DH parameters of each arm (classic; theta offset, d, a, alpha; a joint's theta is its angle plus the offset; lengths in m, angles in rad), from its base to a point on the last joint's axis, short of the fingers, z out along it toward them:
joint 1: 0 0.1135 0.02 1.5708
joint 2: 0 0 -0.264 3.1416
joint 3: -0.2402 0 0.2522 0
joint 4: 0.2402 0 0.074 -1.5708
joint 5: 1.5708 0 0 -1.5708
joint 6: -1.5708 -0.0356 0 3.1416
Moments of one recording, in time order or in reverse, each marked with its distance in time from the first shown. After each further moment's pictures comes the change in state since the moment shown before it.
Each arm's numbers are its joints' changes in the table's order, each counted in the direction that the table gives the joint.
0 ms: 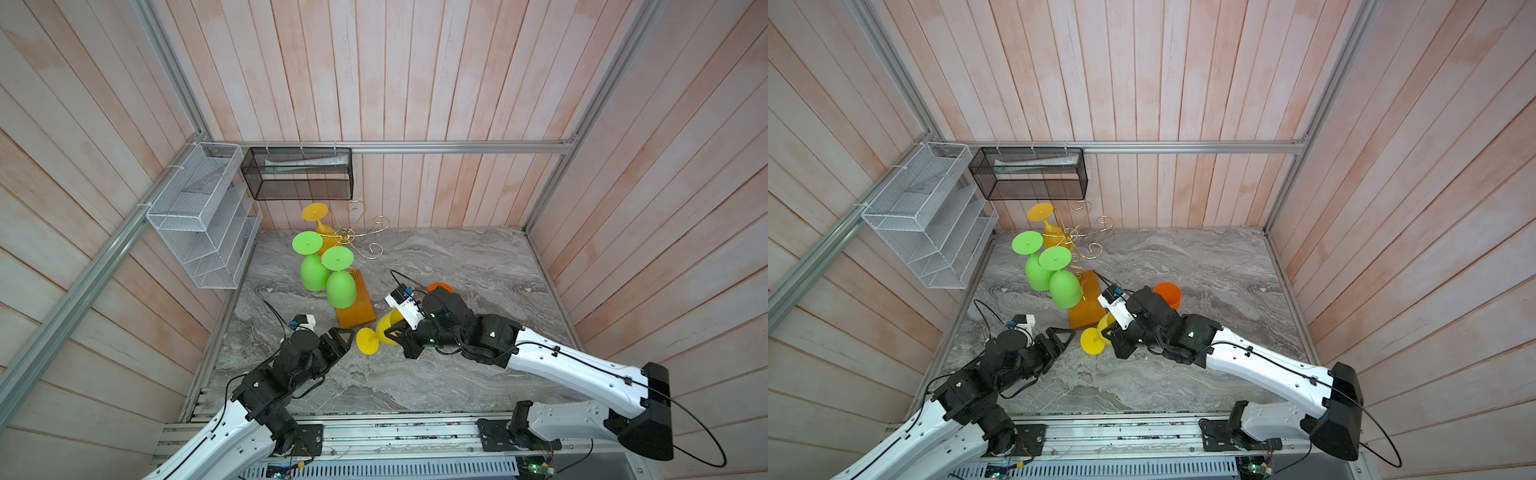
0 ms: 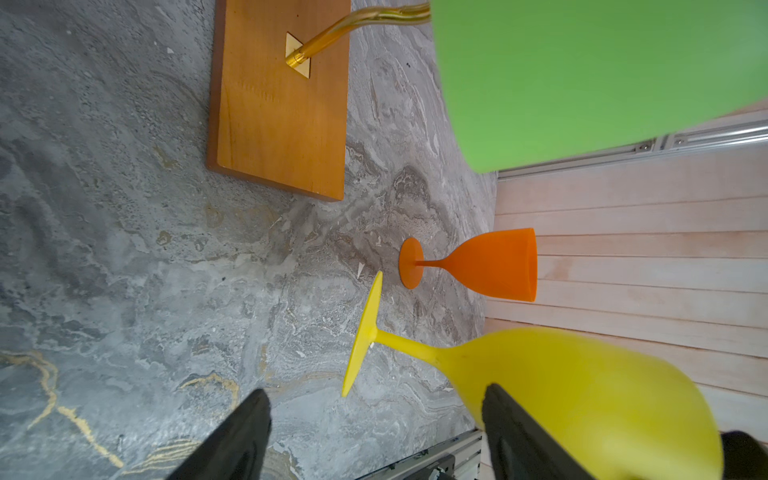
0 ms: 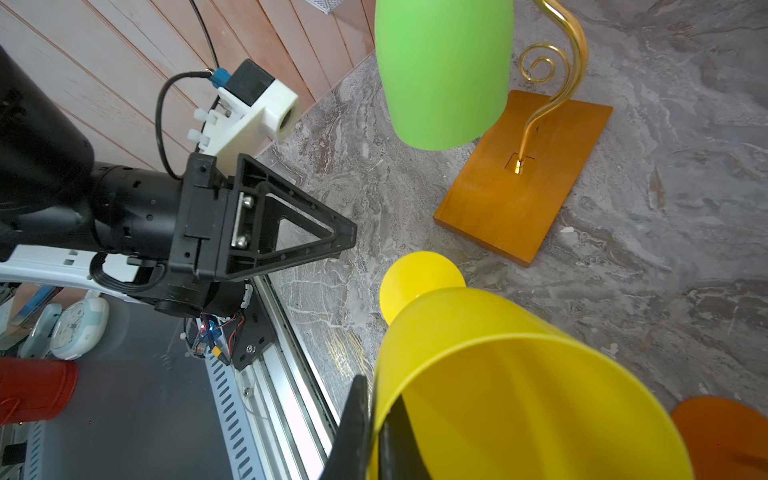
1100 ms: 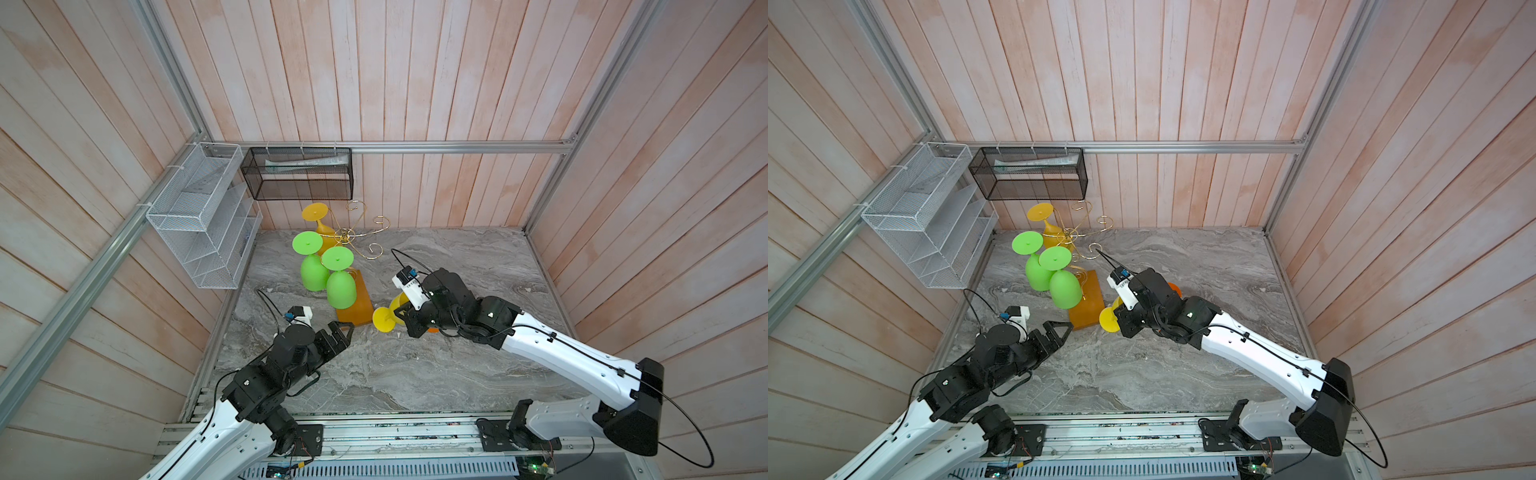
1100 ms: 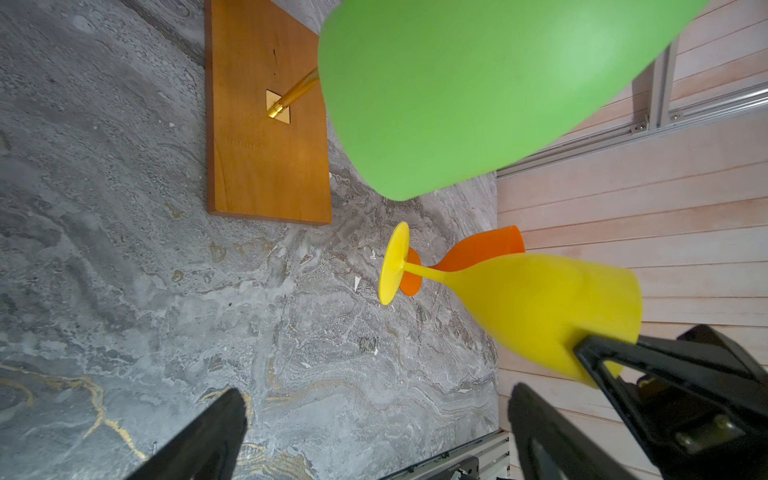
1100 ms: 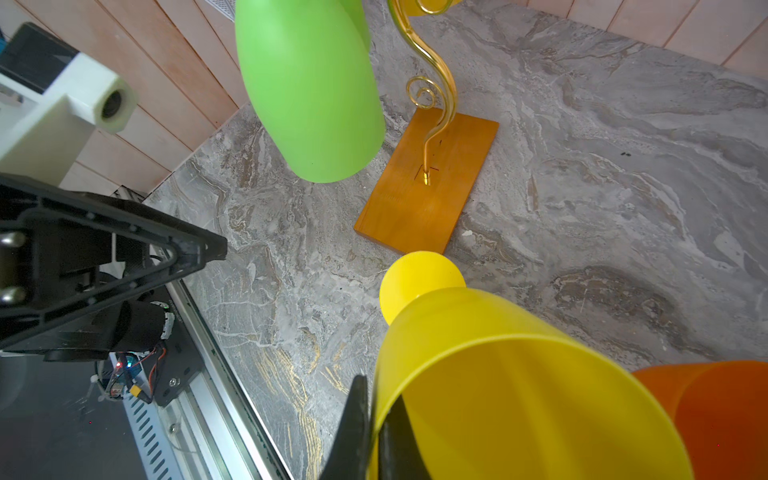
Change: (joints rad) left arm 0.000 -0.014 -0.121 0.103 -0.042 -0.132; right arm -0.124 -0.077 -0.119 0.115 0.085 0.083
